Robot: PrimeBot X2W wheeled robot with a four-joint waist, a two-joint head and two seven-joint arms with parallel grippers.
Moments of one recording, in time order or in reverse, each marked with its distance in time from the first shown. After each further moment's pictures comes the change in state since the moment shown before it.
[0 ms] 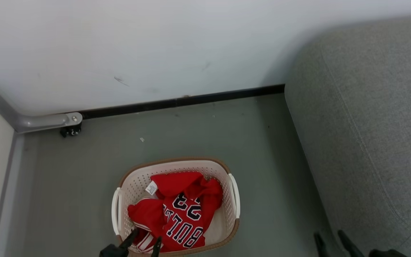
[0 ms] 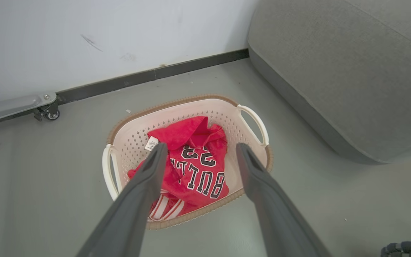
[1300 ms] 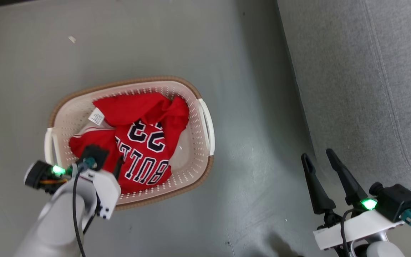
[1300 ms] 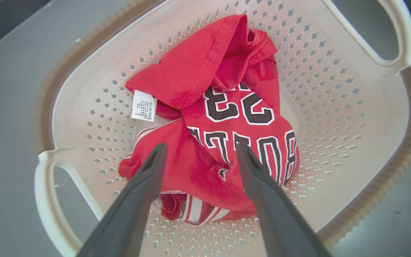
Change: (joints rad) left arm -0.575 0.087 -0.047 0.409 0.132 0.002 0.161; right arm -0.226 0.000 0.076 -0.192 0.056 0.000 -0.001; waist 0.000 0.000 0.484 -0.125
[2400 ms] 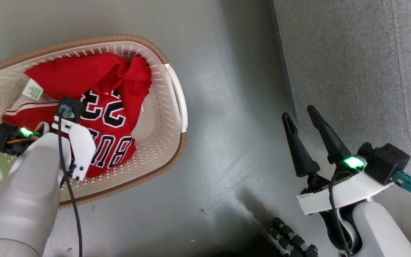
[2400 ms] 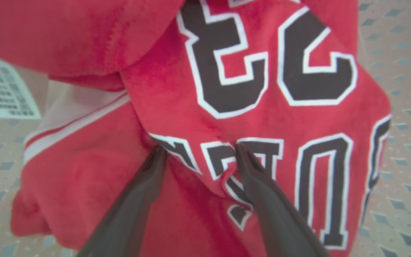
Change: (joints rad) left arm -0.282 0.034 -0.012 0.209 0.028 -0.010 0.272; right arm -0.201 -0.002 0.092 0.002 0.067 0.000 -0.001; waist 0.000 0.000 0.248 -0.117
